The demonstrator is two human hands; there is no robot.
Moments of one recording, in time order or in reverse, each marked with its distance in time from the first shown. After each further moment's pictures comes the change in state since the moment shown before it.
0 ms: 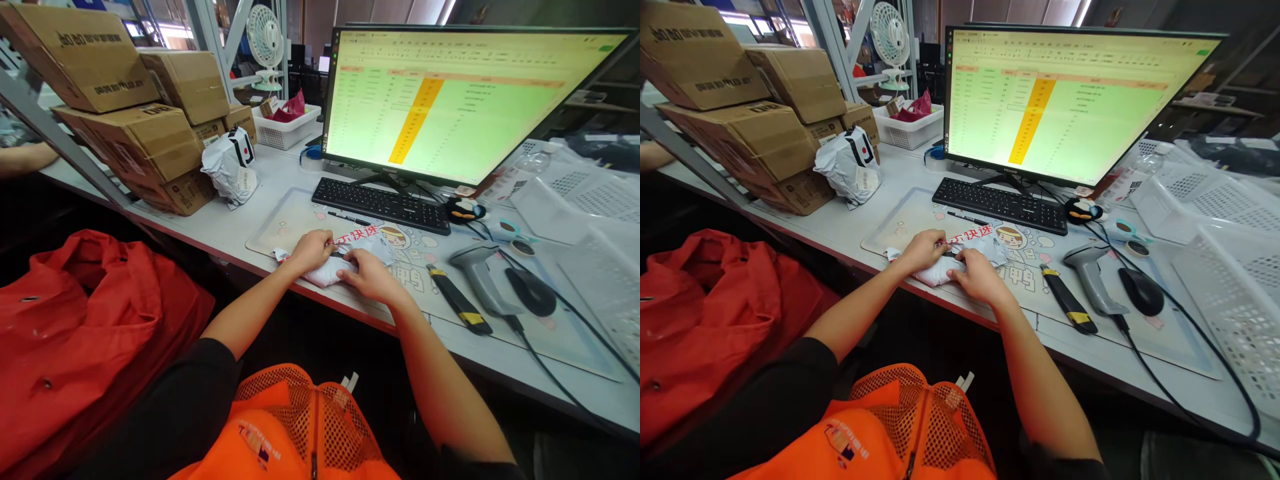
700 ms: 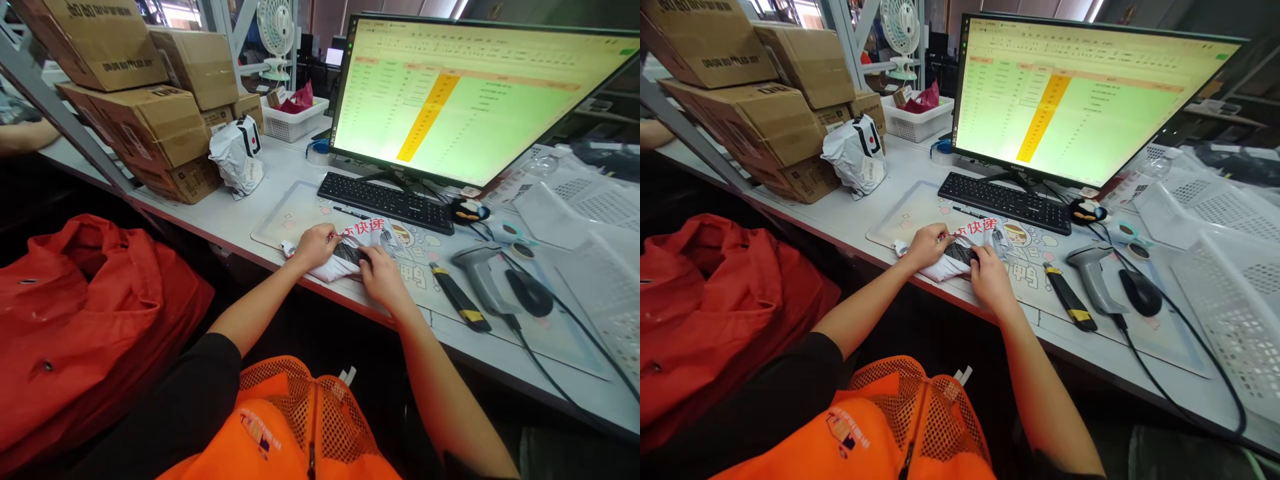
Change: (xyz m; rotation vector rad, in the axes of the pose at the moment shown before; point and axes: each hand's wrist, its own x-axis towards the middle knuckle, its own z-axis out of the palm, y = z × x) left_hand -0.008 -0.008 0.012 -0.057 0.198 0.030; right_hand -0.020 0.010 0.017 0.015 0.339 -0.057
